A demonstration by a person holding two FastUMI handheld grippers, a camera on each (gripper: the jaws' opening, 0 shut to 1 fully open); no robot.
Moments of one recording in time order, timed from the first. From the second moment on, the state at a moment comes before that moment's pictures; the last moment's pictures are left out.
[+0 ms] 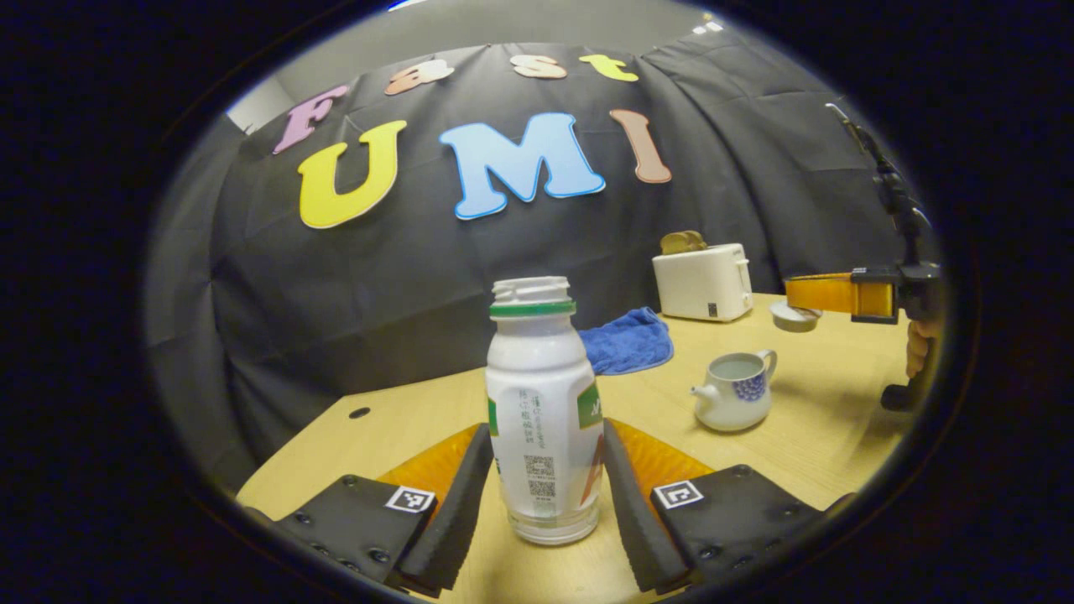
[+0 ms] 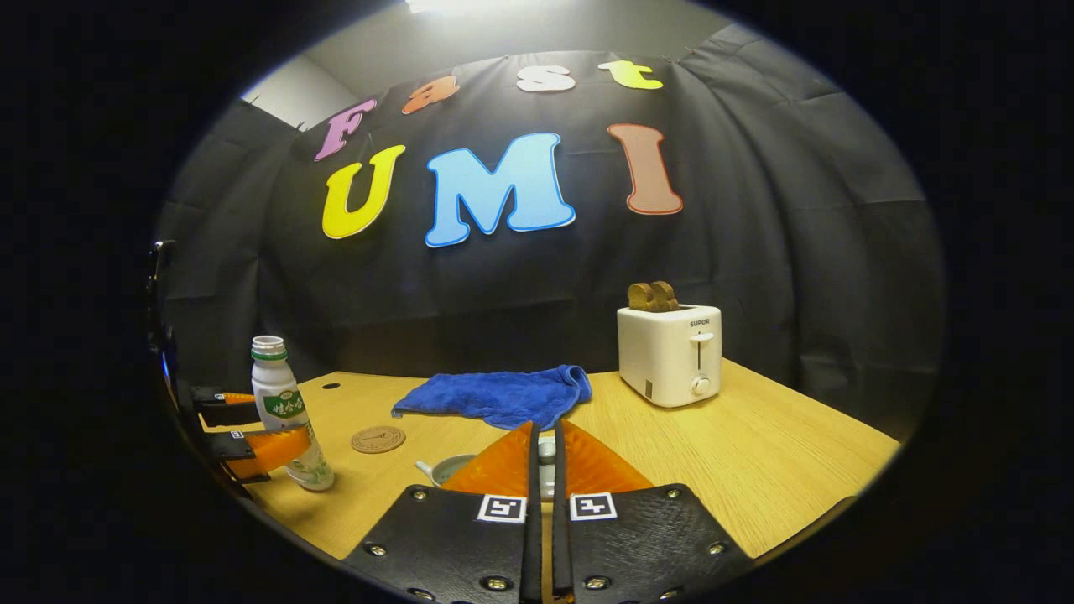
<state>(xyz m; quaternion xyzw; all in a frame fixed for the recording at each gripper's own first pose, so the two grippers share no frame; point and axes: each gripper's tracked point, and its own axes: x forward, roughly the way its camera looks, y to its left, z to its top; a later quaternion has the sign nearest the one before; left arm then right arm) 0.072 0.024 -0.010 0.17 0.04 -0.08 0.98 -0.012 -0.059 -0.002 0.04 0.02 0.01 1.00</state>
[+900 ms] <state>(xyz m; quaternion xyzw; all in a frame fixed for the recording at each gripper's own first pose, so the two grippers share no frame) 0.056 0.035 0.008 0.09 0.02 -0.09 0.99 0.013 0.003 -0.004 0.01 0.04 0.05 1.00</state>
